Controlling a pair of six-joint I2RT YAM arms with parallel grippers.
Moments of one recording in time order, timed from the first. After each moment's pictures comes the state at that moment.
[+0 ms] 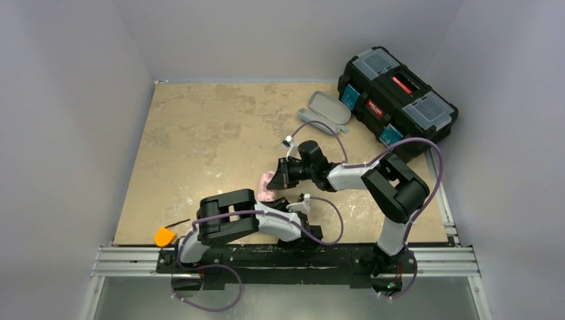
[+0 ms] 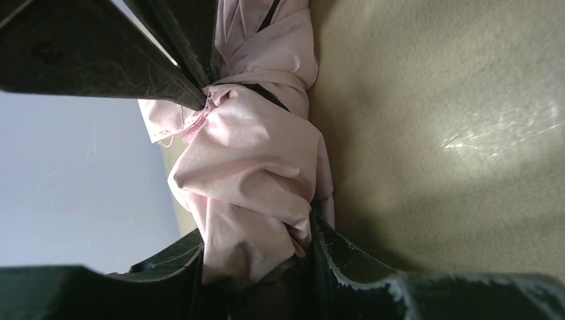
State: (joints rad) left arm -1.41 2.08 1.16 -0.99 -1.06 -0.72; right arm 0.70 1.81 0.81 0.45 -0.60 0.67
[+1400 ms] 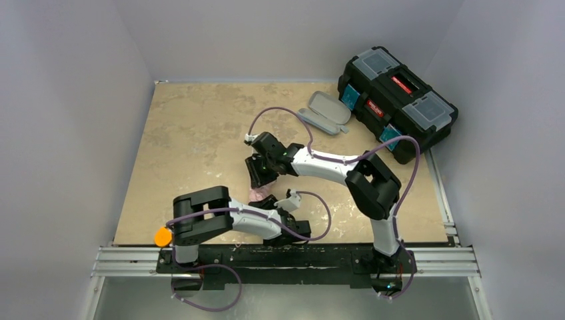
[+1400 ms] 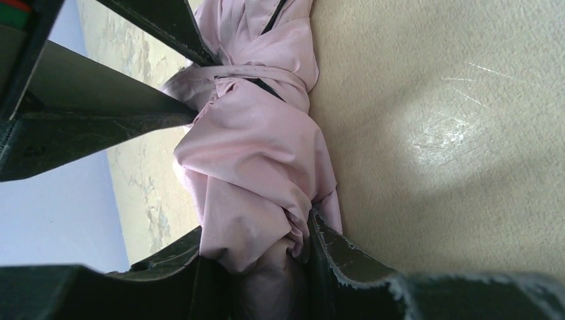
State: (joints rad) left arm -1.38 1.87 0.95 -0.80 -1.01 -0.72; right arm 0.91 1.99 1.42 -0.37 -0.16 0.44
